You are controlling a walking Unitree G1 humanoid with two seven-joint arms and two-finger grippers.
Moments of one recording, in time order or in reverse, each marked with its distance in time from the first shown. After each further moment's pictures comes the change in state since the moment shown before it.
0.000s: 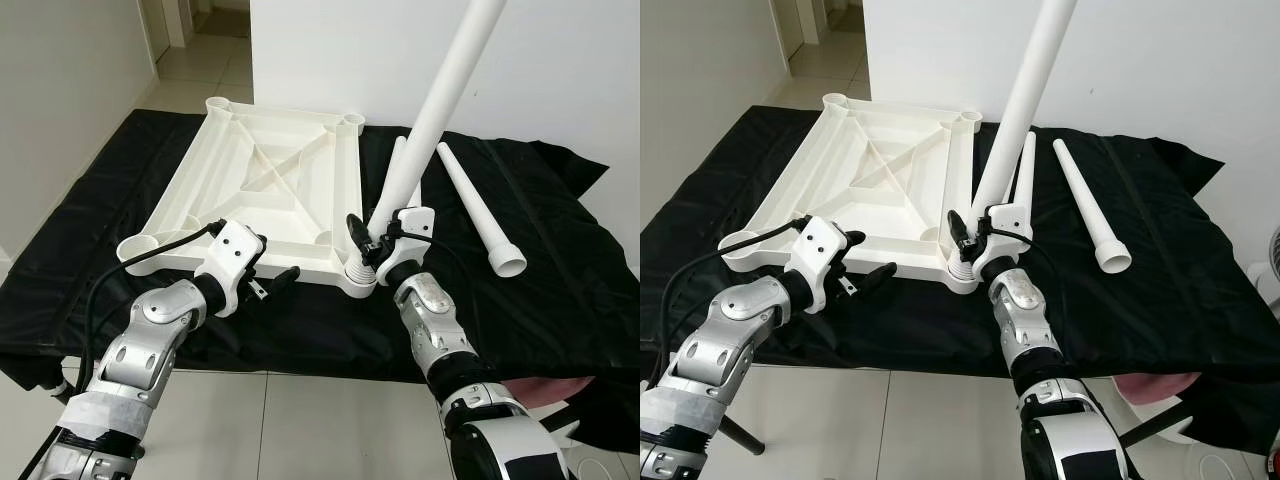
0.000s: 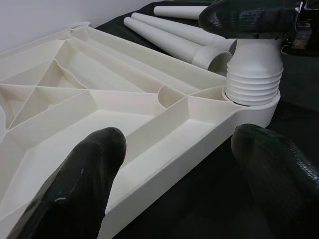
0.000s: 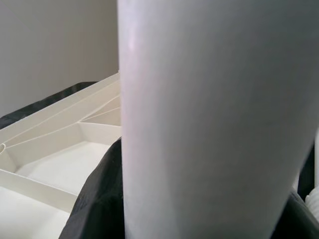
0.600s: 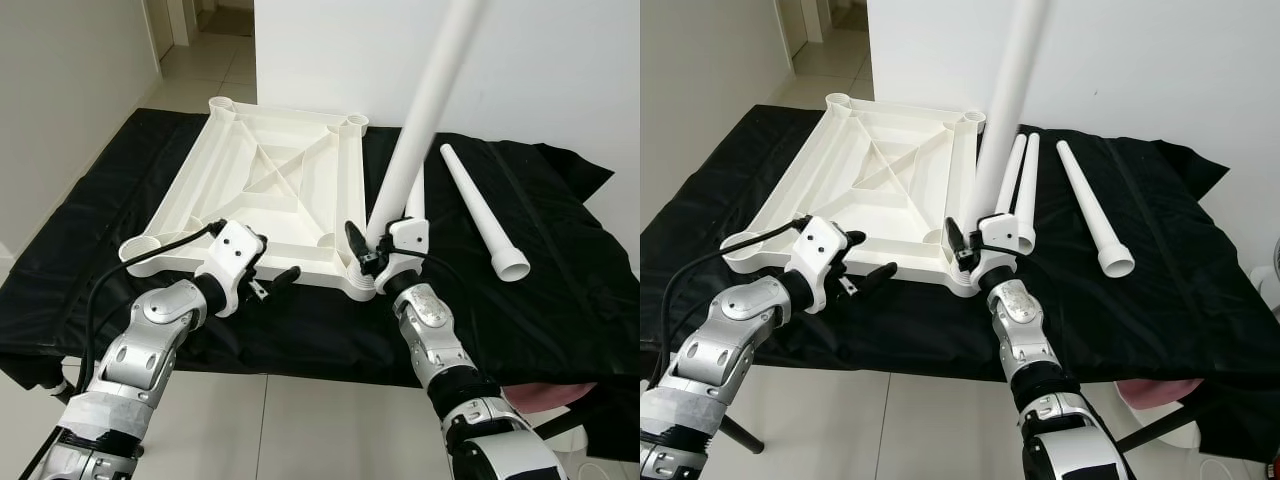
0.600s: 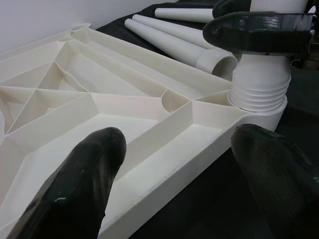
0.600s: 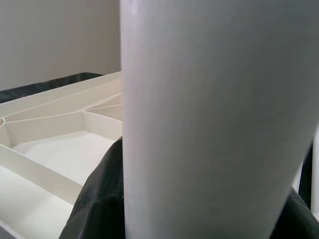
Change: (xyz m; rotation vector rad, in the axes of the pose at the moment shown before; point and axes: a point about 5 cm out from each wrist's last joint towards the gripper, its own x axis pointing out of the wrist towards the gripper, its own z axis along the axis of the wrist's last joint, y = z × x) left arm 0.000 0.000 0.000 0.000 -0.001 -0.001; right arm -0.009 0.014 -0.005 -0.169 -0.036 0.066
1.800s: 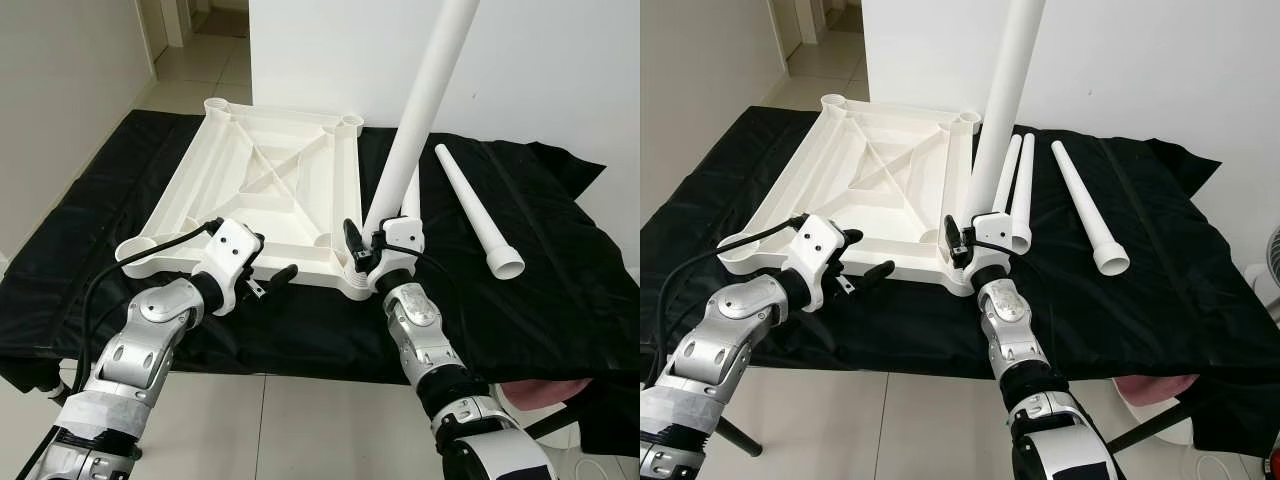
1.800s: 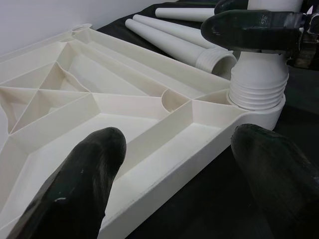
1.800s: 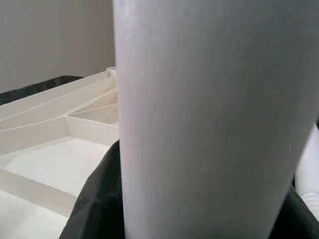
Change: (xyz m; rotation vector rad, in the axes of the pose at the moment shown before) left arm -0.002 0.003 0.000 0.005 0.002 0.009; right arm 0.009 0.006 0.004 0.039 0.001 -0.102
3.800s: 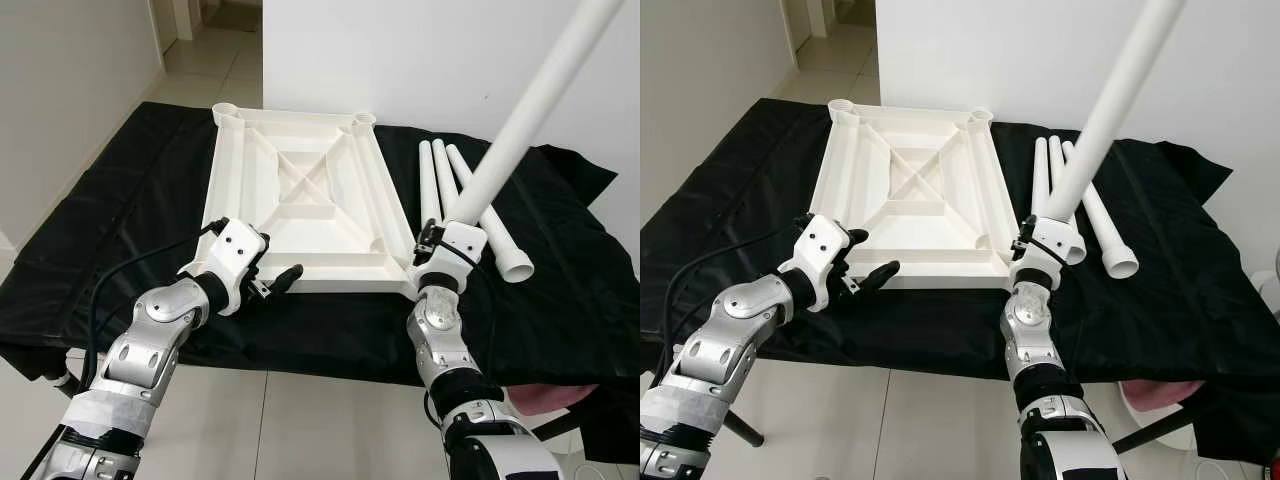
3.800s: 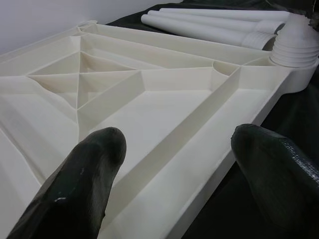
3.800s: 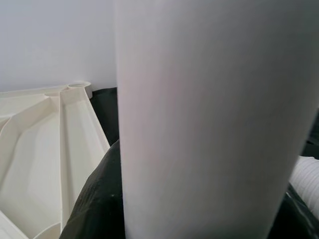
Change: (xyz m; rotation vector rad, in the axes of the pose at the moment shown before) left arm 0.004 -0.004 0.002 -0.006 -0.012 -0.012; right arm -0.020 -0.060 0.001 -0.015 -0.038 -0.659
